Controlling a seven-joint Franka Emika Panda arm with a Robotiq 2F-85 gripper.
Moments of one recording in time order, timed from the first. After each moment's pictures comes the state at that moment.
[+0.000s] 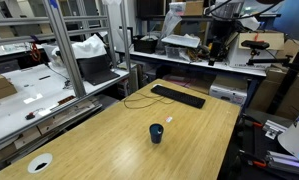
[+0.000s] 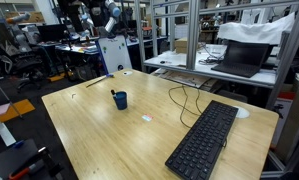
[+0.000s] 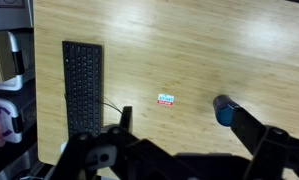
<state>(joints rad) 0.07 -0.52 0.06 -2.48 -0.09 2.04 0.03</state>
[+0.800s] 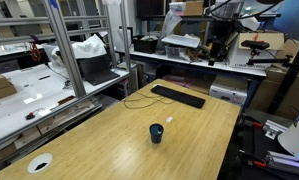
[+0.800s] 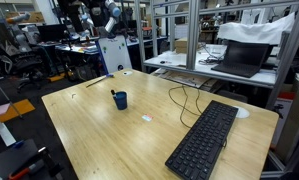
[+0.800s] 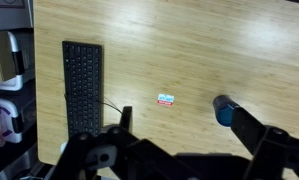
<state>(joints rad) 0.07 -0.52 0.06 -2.48 -0.09 2.04 0.03</state>
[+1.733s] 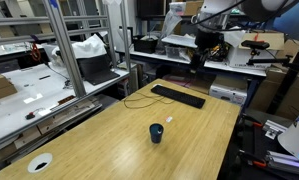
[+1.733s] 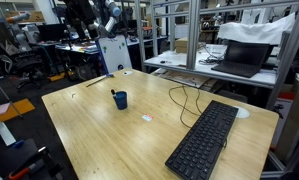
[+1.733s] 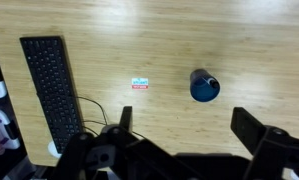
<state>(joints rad) 0.10 -0.35 0.22 -2.42 -0.06 2.20 0.38</state>
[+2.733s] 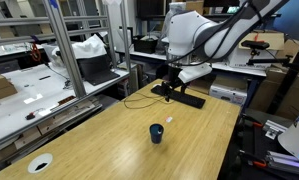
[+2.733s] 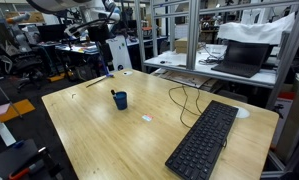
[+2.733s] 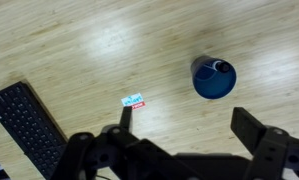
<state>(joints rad) 0.12 0.10 0.21 -2.25 -0.15 2.38 0.81</state>
